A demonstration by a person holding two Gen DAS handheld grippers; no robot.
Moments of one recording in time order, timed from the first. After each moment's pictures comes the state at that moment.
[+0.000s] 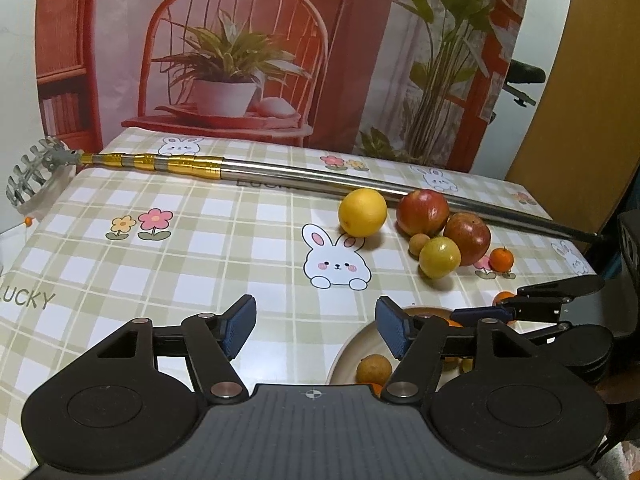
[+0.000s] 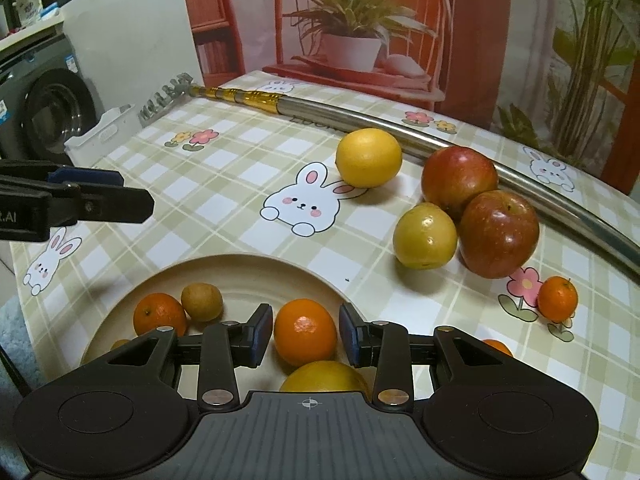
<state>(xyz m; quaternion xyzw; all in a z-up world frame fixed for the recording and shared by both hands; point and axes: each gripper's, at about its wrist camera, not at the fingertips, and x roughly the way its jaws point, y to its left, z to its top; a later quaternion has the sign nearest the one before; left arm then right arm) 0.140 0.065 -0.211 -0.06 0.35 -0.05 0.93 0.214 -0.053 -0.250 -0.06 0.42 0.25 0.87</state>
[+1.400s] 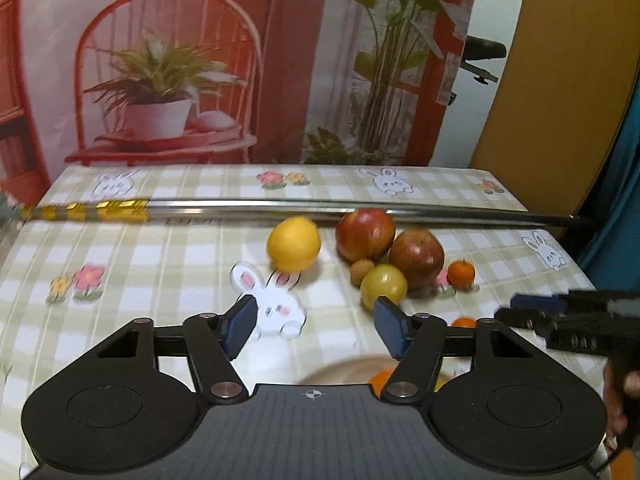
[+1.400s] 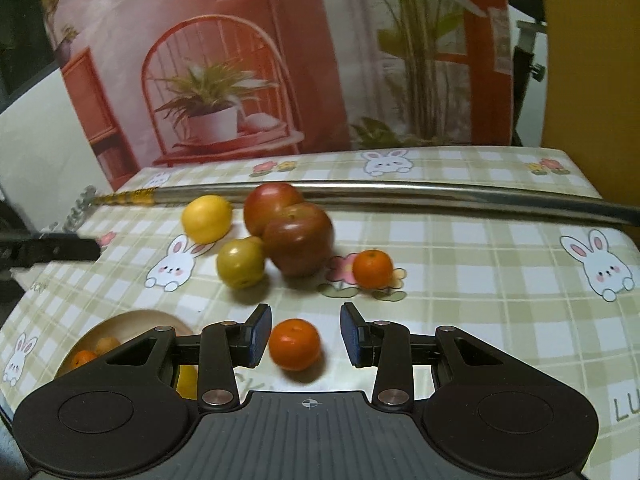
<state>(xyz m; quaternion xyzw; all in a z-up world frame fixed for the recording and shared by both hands) 0.199 0.009 -0.189 -0.02 0.36 -0.11 0.93 0.193 -0.188 -0.240 0.08 0.36 0.12 0.92</state>
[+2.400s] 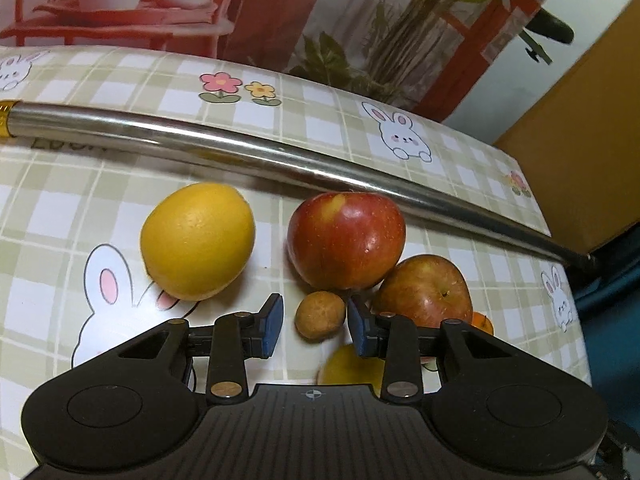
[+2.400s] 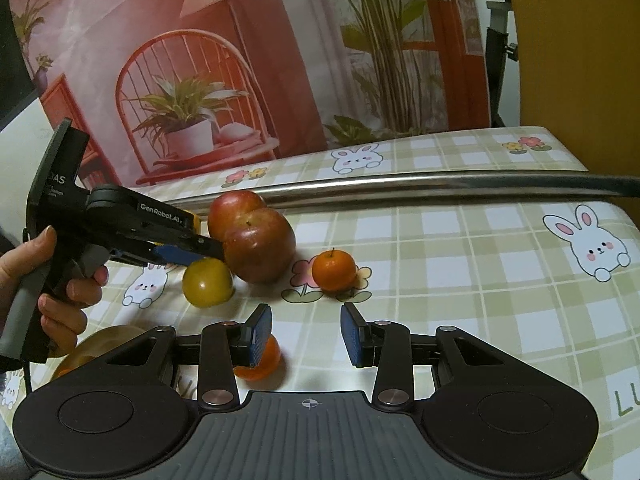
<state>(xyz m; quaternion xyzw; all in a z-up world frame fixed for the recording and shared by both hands) 0.344 -0.040 -0.277 -0.14 0.49 -0.12 0.85 0.202 -0.219 -0.256 0.12 0.36 0.10 0.92</state>
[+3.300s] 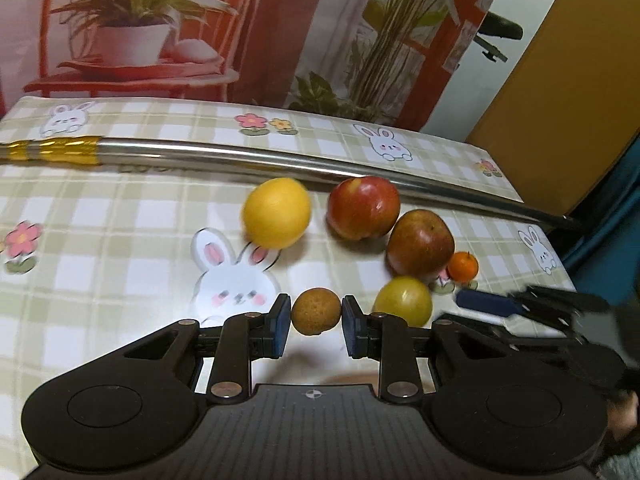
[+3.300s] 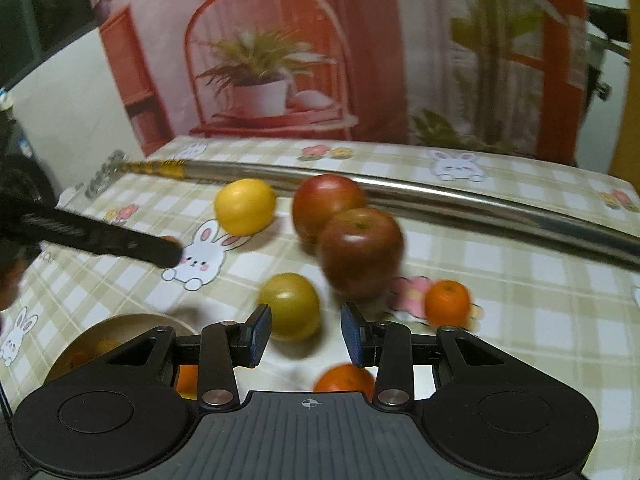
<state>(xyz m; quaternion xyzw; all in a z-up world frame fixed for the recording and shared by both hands) 0.248 0.025 -0.230 -0.09 0.44 -0.15 0.88 0.248 -0.134 -0.256 0.03 0.38 0.19 0.90</state>
